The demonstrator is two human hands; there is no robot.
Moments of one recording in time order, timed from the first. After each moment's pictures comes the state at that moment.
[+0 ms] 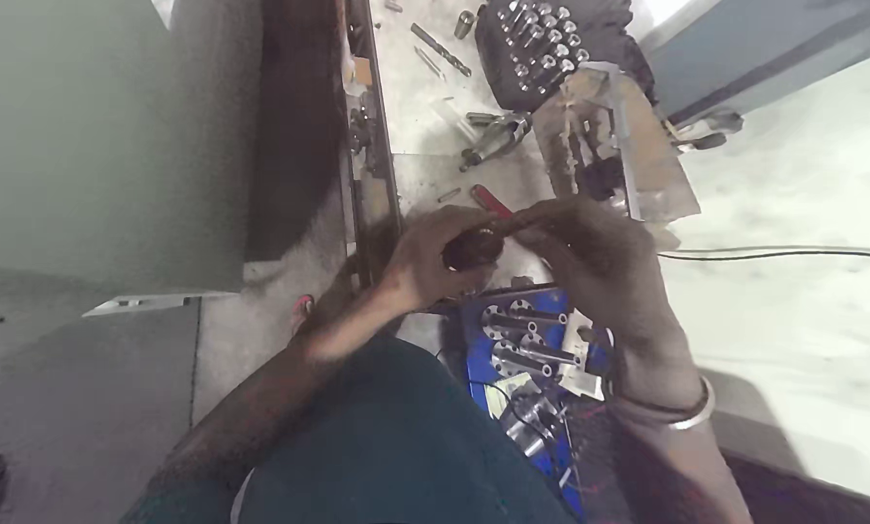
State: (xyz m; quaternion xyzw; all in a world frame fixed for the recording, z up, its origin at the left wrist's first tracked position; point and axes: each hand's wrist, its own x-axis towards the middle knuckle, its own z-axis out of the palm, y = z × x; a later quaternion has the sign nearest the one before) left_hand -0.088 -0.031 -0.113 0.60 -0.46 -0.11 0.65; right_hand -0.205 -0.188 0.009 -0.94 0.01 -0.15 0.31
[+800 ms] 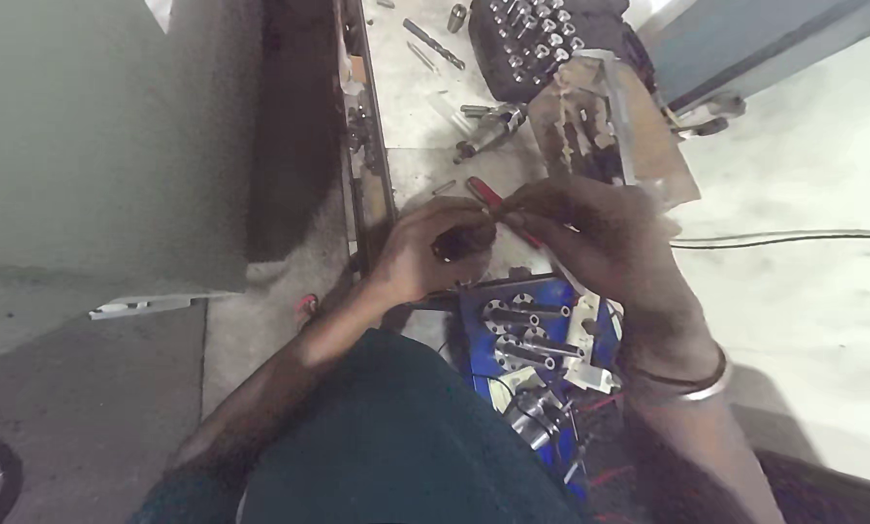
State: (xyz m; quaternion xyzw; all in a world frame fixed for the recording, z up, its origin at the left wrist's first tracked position) left_hand -0.088 -0.030 -0.113 0.57 -0.48 -0.09 0.66; right_hand -0.200 -0.198 0.024 -0.95 -0.04 -0.13 0.29
